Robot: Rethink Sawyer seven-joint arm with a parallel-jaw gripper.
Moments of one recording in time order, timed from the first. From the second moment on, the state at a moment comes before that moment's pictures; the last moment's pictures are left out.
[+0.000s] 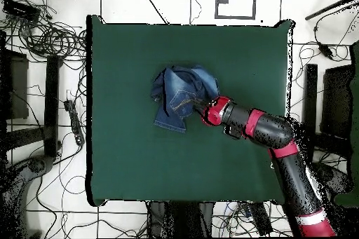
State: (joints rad) arm -1.41 0.21 1.30 1.73 -0.59 0.85 1.20
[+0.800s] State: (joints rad) arm -1.41 0.21 1.32 1.72 -0.53 0.96 1.20
